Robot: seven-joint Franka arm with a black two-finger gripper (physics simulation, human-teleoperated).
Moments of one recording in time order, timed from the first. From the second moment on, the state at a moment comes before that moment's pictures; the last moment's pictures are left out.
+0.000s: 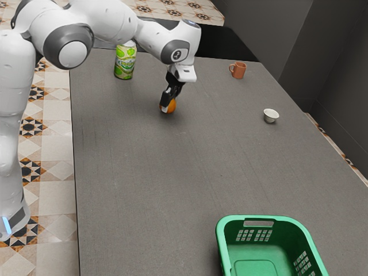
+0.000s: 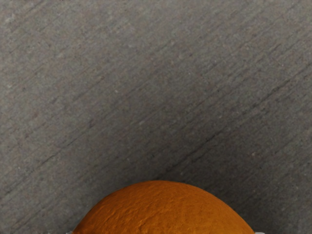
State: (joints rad) arm 0.01 0.22 0.45 -1.82 -0.09 1.99 1.15
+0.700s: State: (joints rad) arm 0.06 -0.06 0.28 -1.82 -0.09 1.90 1.14
